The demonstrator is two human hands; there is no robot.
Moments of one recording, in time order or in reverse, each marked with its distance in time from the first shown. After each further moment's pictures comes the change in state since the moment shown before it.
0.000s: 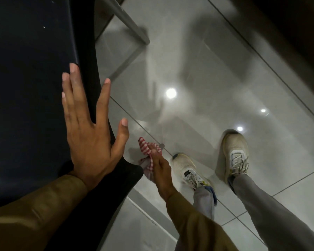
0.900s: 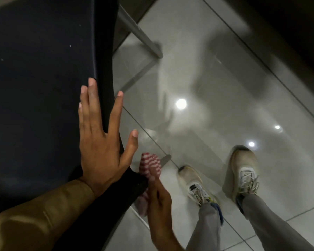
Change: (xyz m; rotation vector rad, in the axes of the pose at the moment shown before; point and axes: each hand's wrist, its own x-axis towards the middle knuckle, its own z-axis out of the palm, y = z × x) left_hand 0.000 0.004 -0.002 0.050 -0.005 -0.032; right_hand -0.079 -0.008 0.017 0.150 -0.057 -0.102
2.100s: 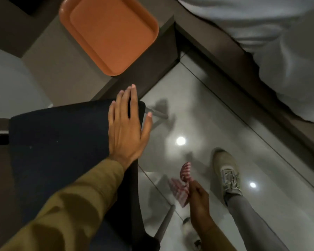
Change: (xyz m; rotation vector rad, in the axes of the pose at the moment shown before) left_hand 0.198 -0.016 -0.026 -0.123 0.046 -0.072; right_hand 0.098 -0.164 -0.019 -0.062 0.334 -0.013
